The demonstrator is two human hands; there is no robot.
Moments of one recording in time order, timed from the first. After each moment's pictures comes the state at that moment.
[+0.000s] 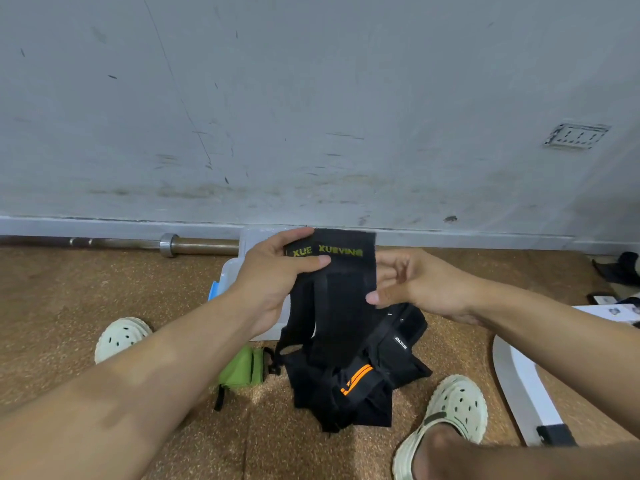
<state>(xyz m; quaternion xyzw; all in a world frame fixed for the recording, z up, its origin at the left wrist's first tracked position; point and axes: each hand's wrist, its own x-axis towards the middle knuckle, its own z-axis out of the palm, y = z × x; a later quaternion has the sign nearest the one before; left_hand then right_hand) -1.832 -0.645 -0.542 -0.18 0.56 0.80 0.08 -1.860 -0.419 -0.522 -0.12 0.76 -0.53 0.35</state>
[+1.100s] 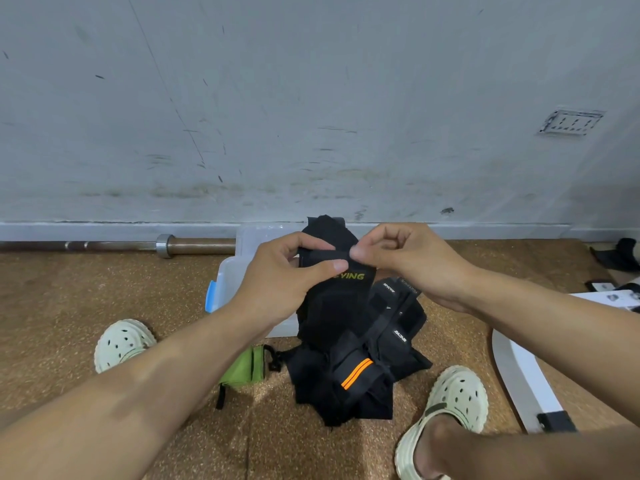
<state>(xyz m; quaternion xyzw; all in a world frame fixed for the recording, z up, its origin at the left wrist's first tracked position) -1.814 -0.635 -0.534 -0.07 0.71 0.70 0.05 -1.857 -0.432 -0.508 -0.06 0.77 -0.60 0.20</state>
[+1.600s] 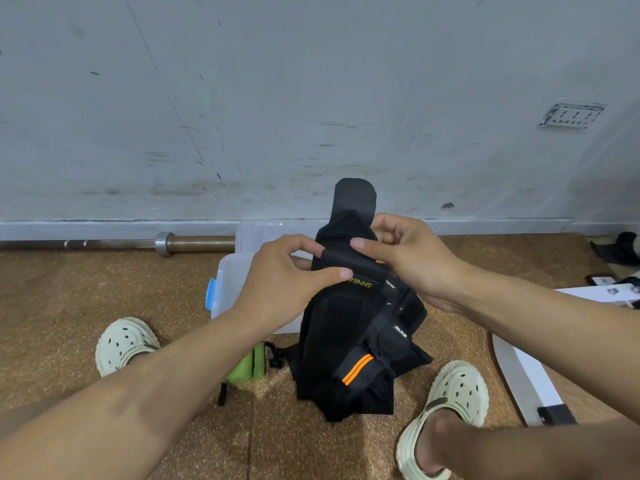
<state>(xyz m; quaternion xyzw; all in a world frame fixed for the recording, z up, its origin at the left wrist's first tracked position) -1.810 -0.632 -0.535 -0.07 0.79 0.61 0.03 -1.857 -0.440 -0.521 -0.02 0.74 -0.65 0.17</state>
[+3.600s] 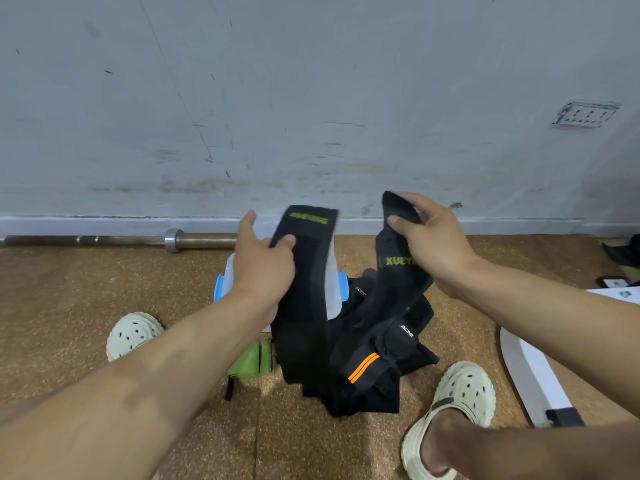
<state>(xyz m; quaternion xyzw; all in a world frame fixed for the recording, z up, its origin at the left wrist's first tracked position) -1.828 -0.646 -0.542 -0.27 0.68 0.68 -0.02 -1.880 -0.431 -0.530 0.04 0.80 -0.59 0.02</state>
